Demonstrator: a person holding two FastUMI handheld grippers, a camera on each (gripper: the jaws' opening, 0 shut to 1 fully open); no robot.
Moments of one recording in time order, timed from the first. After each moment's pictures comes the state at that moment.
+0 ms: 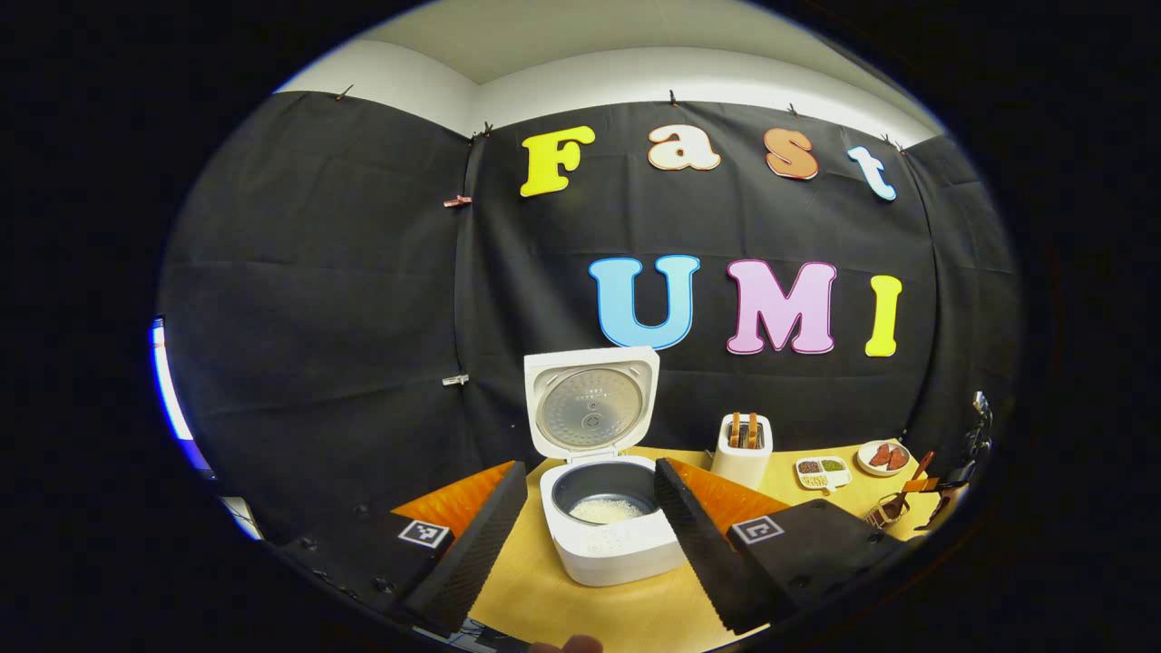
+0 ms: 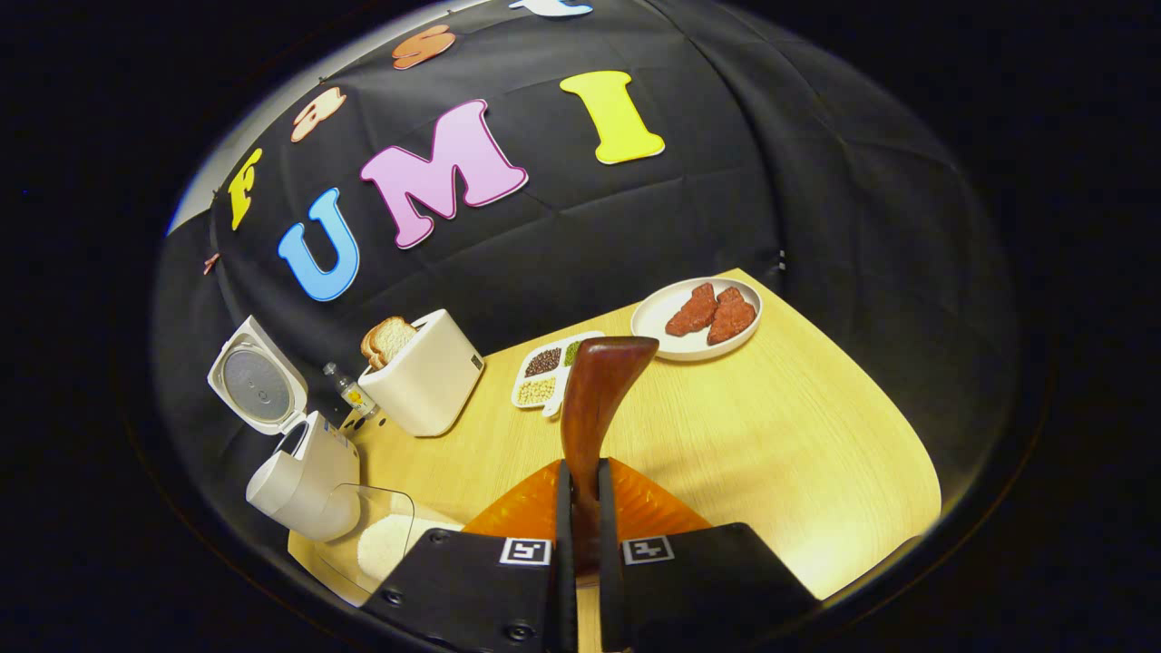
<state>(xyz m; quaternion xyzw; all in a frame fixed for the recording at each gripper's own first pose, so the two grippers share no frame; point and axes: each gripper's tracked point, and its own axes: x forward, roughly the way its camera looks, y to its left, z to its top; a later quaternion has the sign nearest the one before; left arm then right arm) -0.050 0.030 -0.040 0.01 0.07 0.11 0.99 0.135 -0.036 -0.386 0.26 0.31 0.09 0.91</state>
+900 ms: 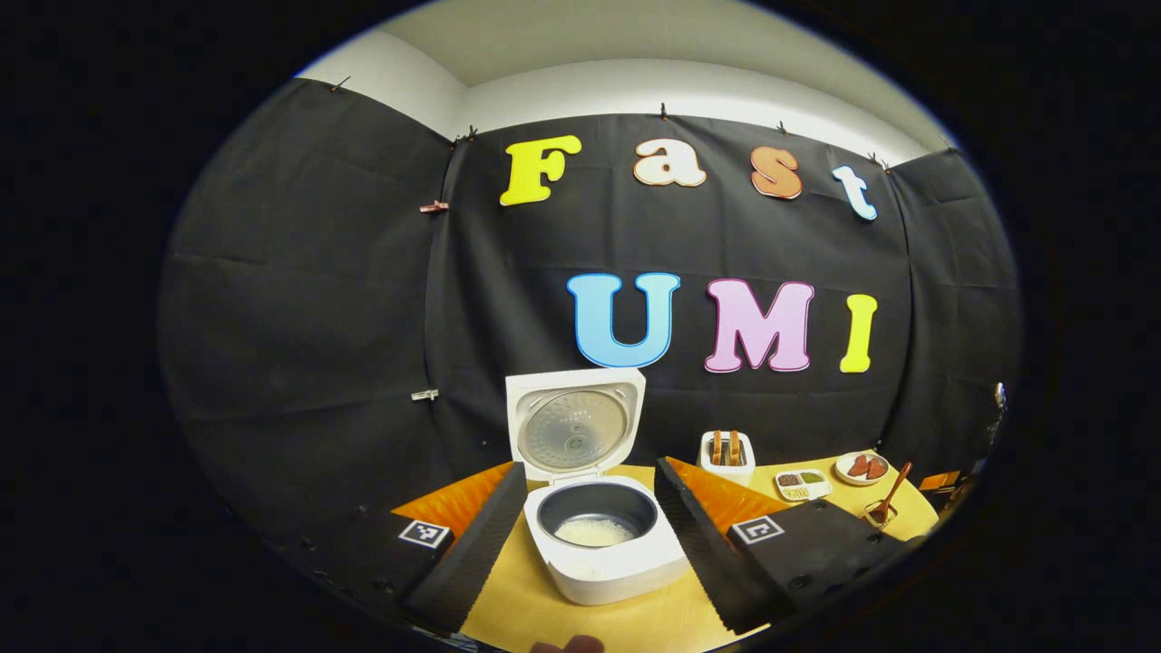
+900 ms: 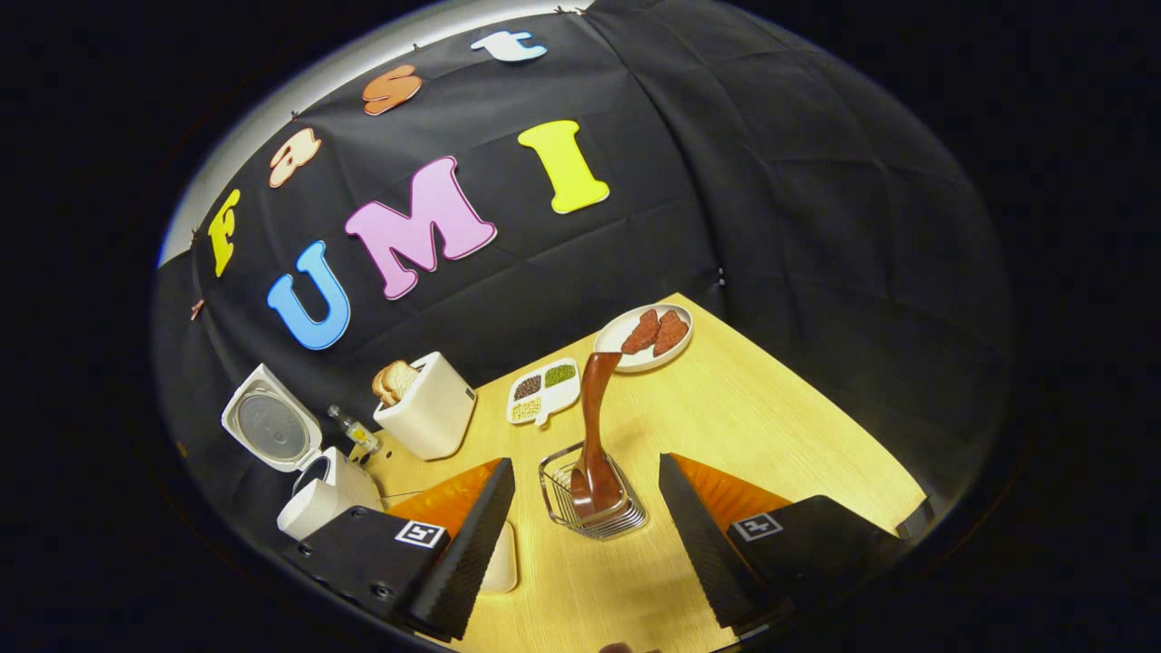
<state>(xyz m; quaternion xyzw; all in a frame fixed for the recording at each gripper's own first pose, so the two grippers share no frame) -0.020 0.053 -0.024 0.00 0.04 0.05 1.00 0.052 -0.074 -0.299 0.27 0.27 0.01 0.92</state>
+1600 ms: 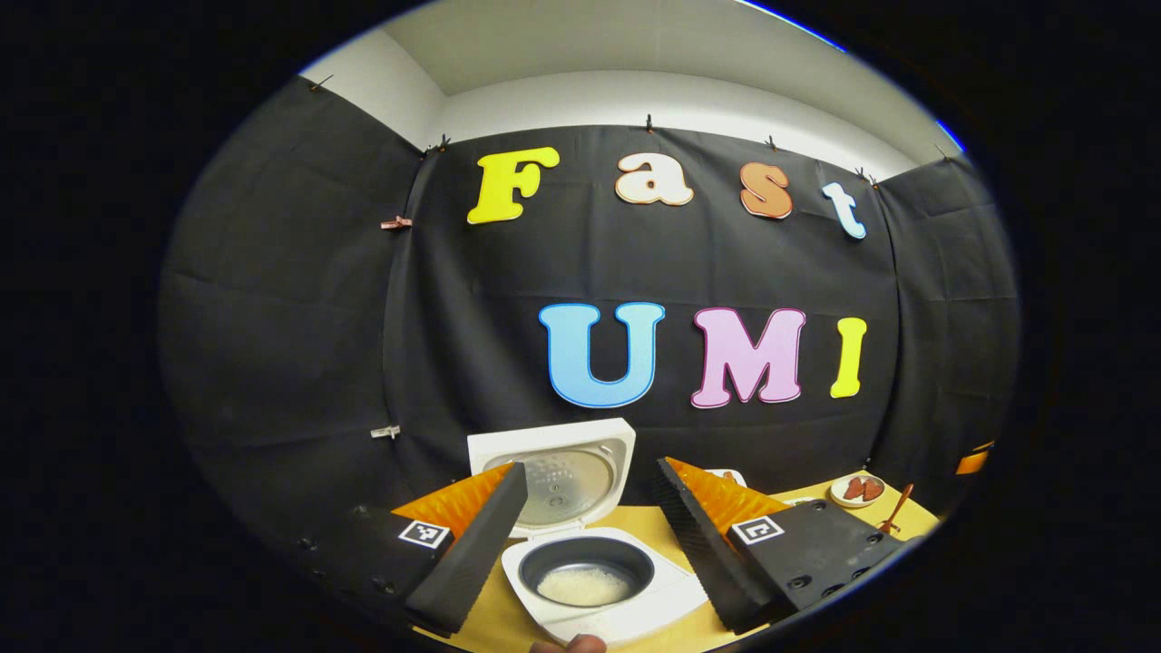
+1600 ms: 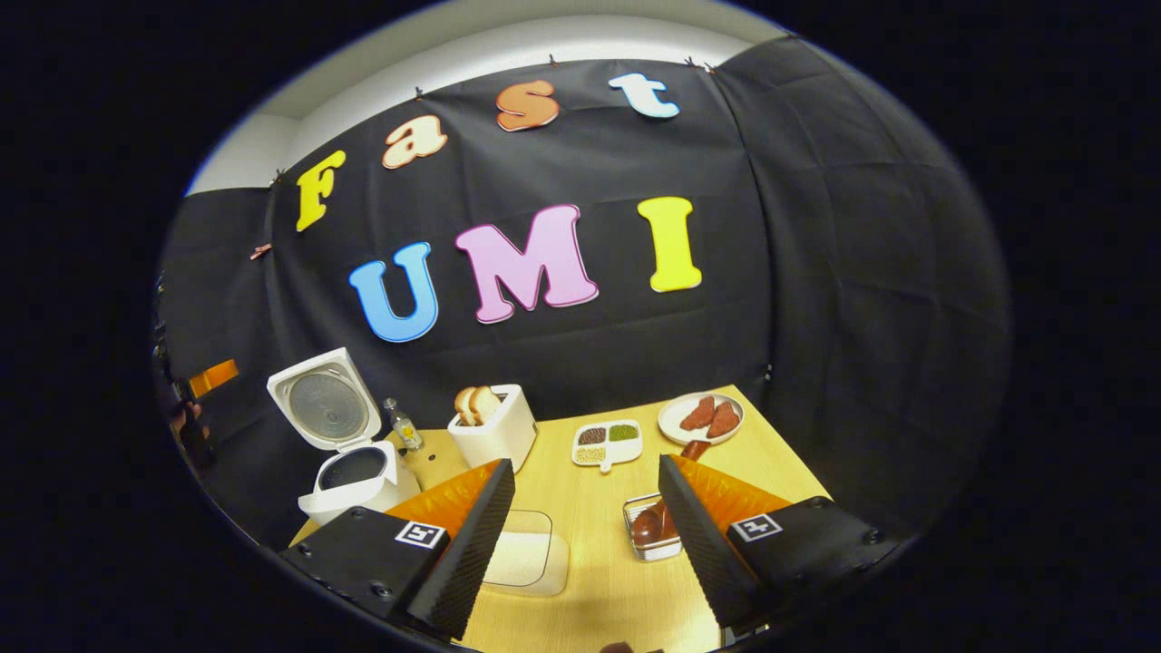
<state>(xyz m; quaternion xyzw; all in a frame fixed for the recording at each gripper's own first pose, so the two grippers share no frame) 0.090 0.067 0.025 0.01 0.00 0.00 1.00 0.030 -0.010 -0.136 0.16 0.17 0.08 0.97</state>
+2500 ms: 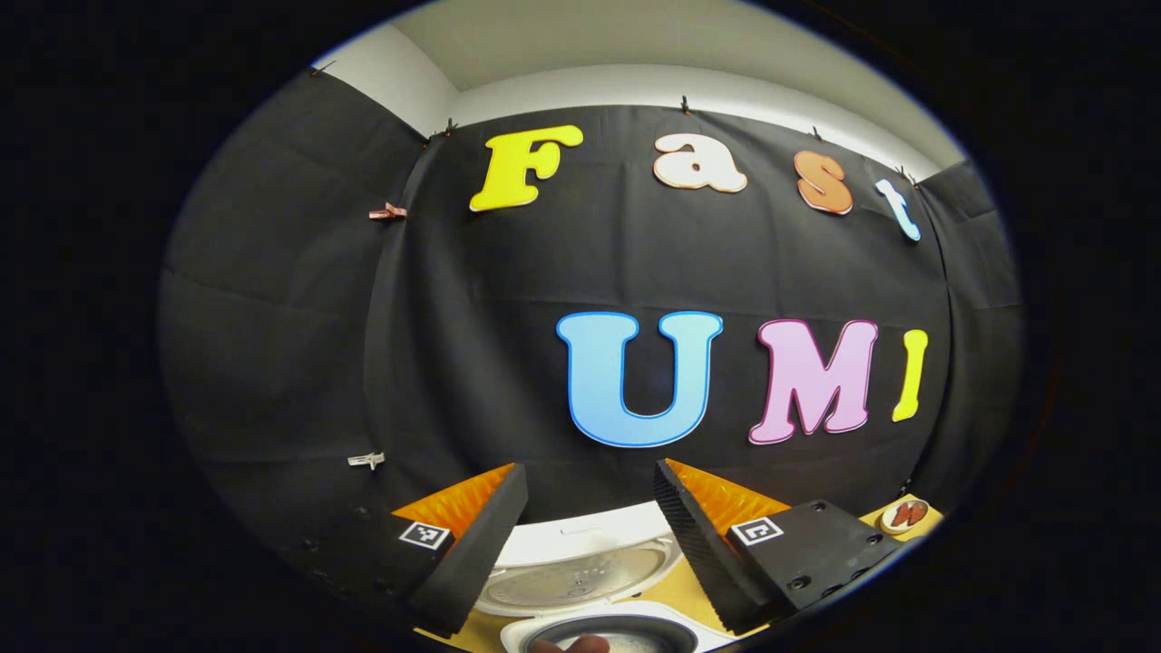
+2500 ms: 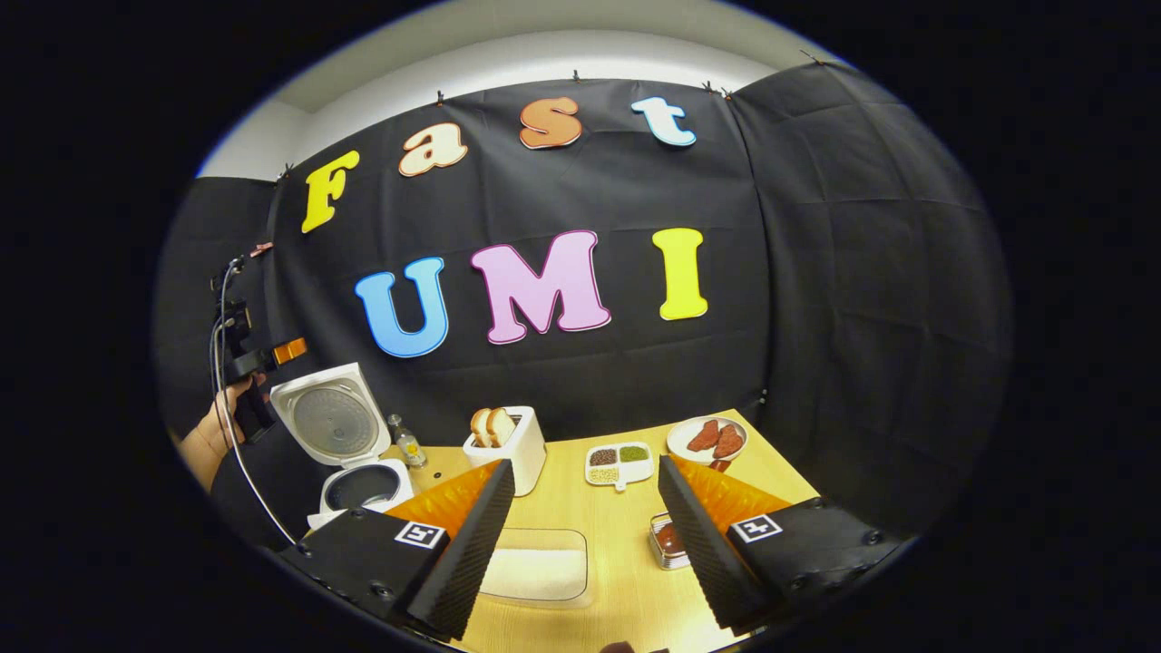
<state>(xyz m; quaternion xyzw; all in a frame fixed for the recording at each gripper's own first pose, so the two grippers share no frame) 0.295 0.115 0.029 0.00 -0.01 0.04 1.00 0.020 0.023 -0.103 0.15 0.15 0.05 0.98</state>
